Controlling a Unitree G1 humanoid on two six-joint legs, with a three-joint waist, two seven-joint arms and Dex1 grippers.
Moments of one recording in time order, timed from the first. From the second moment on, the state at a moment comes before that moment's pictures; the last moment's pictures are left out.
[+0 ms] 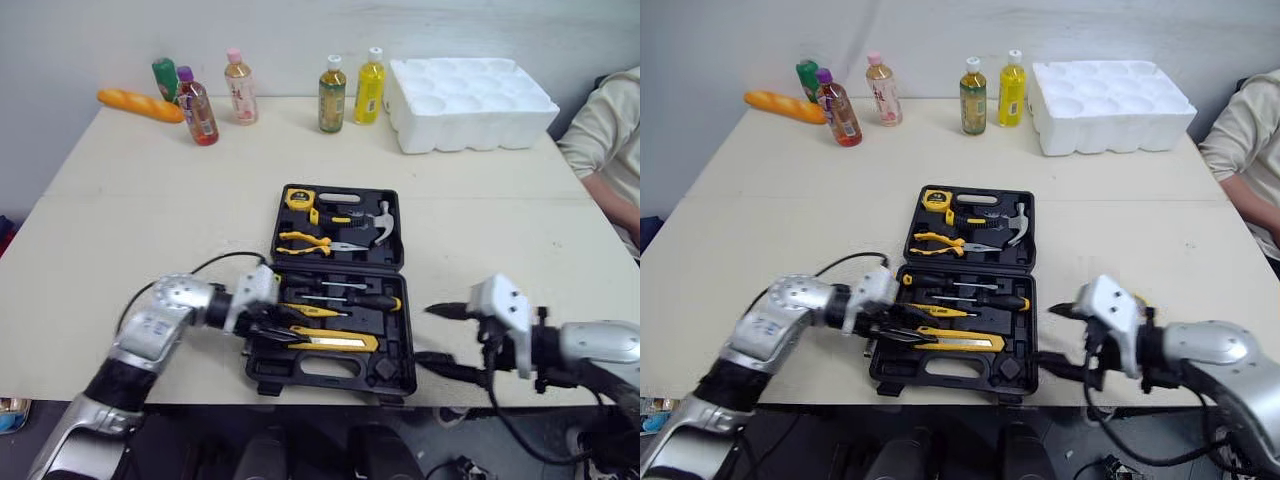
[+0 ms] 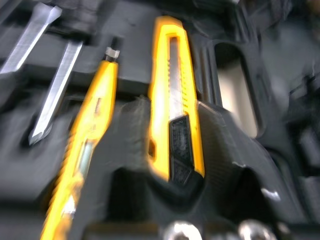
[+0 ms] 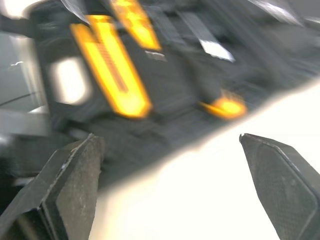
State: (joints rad) left arm -0.37 0.70 -0.06 -0.07 -0.45 0.49 -1.19; right arm 0.15 -0.99 -0.38 -0.59 0.65 0.74 0.91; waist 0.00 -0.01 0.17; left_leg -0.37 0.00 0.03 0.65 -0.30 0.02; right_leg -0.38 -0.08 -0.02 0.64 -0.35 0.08
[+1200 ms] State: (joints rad) left arm -0.51 0.78 0.02 -0.35 -0.64 0.60 -1.15; right arm -0.12 -1.35 -0.17 -0.01 0.30 0.33 1.43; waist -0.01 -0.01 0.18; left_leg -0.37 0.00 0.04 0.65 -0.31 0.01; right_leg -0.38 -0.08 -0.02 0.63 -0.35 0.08
